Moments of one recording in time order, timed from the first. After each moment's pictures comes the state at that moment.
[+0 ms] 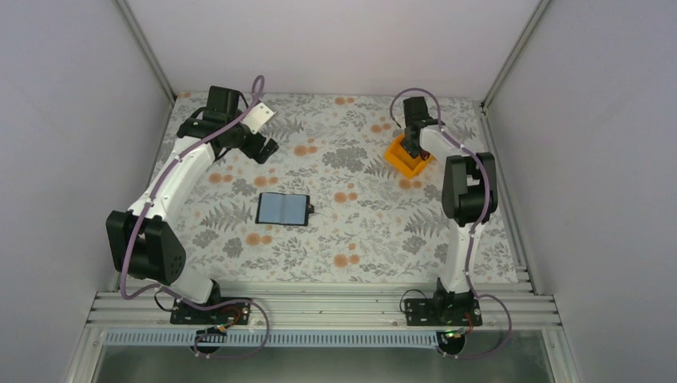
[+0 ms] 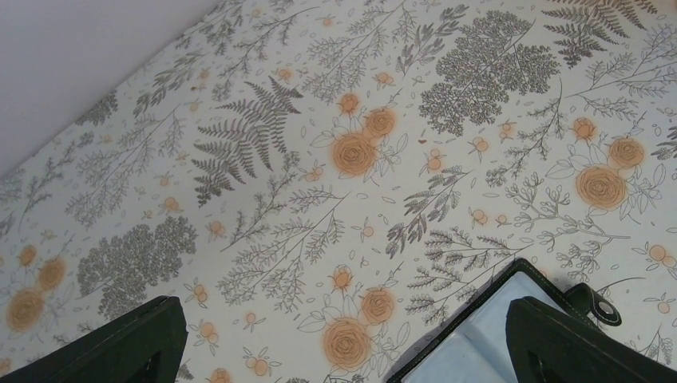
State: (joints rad) left arm -0.20 1.54 1.43 -0.74 0.25 0.46; right arm 0.16 2.12 1.61 -0.50 0.49 -0.58
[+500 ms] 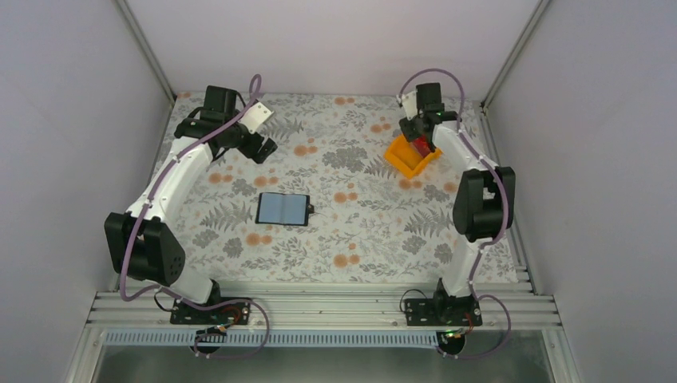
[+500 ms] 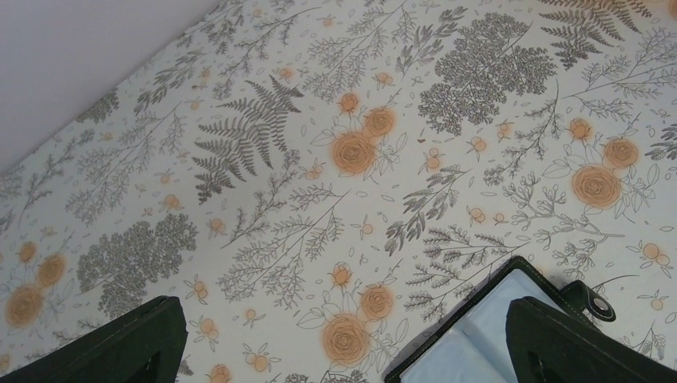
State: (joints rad) left arm -0.19 1.53 1.43 -0.75 0.26 0.46; right arm 0.15 1.94 1.60 -0.52 0.13 -0.41
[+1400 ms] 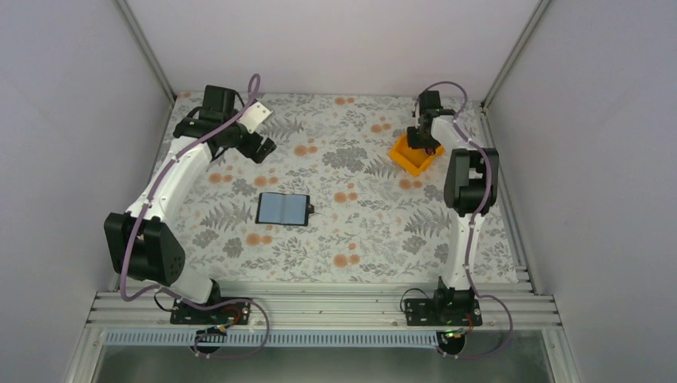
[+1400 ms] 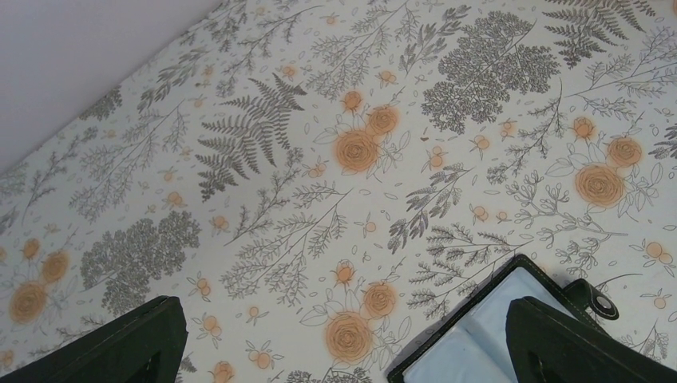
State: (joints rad) left arm -0.18 1.53 1.44 -0.76 0.26 0.47; right arm 0.05 2.25 1.81 -0.71 0.10 0.01
